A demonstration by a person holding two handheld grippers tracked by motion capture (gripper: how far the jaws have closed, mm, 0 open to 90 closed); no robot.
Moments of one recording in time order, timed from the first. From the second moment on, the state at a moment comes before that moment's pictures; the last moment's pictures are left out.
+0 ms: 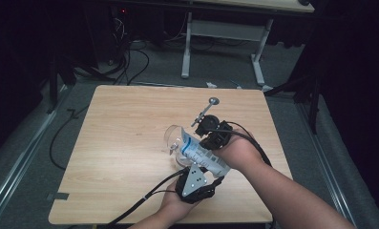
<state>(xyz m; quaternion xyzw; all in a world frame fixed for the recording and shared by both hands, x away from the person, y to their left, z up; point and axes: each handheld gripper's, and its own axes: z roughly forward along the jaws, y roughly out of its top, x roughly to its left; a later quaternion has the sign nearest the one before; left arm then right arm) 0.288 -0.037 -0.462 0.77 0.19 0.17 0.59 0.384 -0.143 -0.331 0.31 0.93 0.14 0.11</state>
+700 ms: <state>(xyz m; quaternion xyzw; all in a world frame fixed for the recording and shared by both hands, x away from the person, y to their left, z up) 0.289 -0.037 -0.462 0.76 0.19 0.17 0.59 0.385 -0.141 -0.333 0.31 0.93 0.14 0.11</state>
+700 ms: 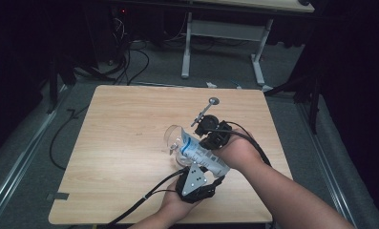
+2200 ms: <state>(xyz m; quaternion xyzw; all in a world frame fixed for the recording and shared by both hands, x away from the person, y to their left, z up) 0.289 -0.038 -0.462 0.76 0.20 0.16 0.60 0.386 -0.140 -0.331 0.31 0.93 0.14 0.12</state>
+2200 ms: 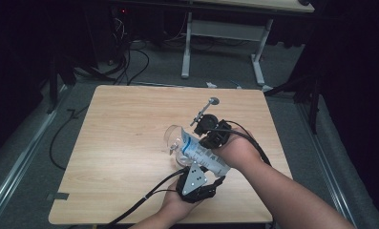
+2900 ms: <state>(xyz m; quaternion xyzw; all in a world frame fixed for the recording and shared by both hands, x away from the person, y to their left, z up) 0.290 -0.037 -0.460 0.76 0.20 0.16 0.60 0.387 -0.138 -0.331 0.31 0.93 0.14 0.12</state>
